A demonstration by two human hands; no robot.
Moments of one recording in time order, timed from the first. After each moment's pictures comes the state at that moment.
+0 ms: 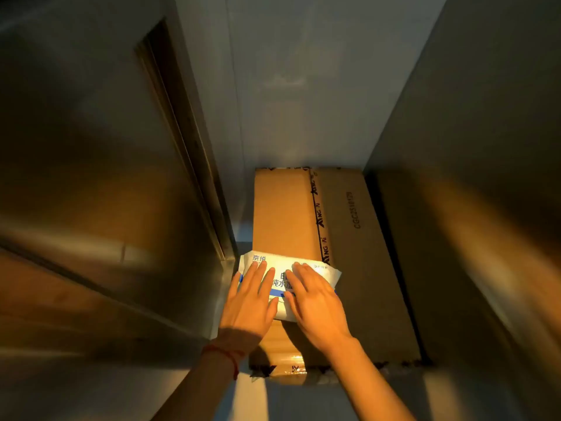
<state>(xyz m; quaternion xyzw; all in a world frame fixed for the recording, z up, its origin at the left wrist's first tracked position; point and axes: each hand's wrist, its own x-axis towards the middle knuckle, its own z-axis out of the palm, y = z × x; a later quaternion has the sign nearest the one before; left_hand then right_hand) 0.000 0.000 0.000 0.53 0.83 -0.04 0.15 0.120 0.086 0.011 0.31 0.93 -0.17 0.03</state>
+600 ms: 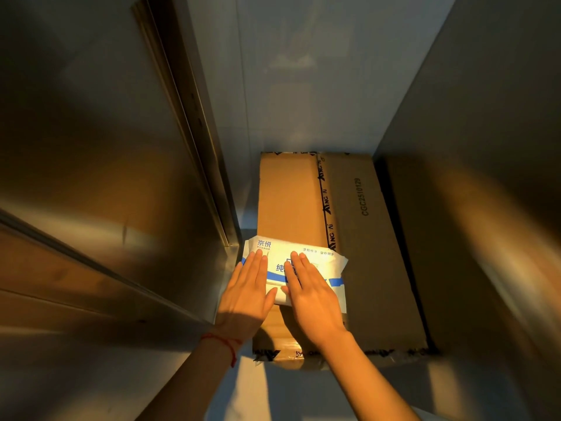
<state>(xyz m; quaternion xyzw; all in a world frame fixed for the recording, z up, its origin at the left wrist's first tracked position) -0.005 -0.012 -0.010 0.57 0.82 0.08 0.05 0.113 0.073 -0.016 0.30 0.94 -0.15 0.06</state>
